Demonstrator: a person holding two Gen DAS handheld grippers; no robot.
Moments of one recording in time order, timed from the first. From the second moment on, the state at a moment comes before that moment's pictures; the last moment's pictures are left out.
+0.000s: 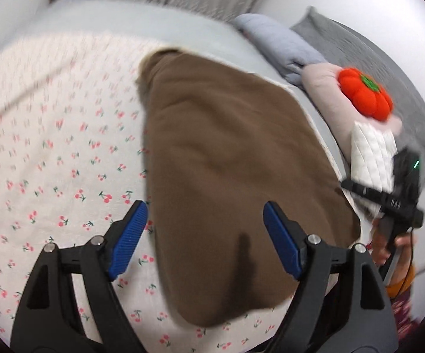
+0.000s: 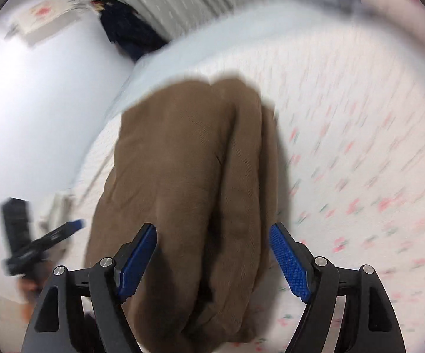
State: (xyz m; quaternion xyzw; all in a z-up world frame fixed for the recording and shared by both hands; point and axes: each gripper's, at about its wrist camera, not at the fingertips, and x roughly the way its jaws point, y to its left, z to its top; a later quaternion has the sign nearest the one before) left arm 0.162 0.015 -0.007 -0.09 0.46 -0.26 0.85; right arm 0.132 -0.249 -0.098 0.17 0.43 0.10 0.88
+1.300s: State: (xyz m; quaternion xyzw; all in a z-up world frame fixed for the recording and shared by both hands) left arm 0.047 0.030 -0.028 -0.05 0.46 -0.12 0.88; right arm 0.018 -0.201 -0.100 0.04 0.41 0.01 0.91
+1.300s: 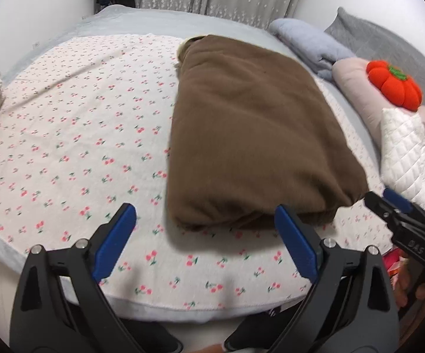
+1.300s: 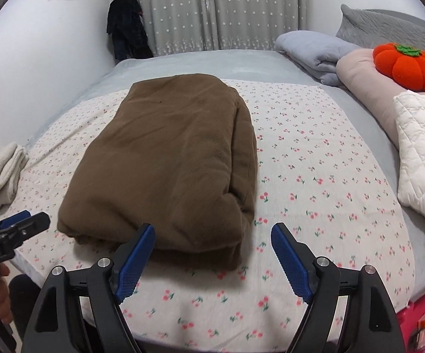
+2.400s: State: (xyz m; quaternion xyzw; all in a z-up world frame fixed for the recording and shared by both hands) left arm 0.011 -0.016 -0.014 0.02 0.46 -0.07 0.89; right arm -0.008 -0.177 -0.103 0.02 0.45 -0.02 0.89
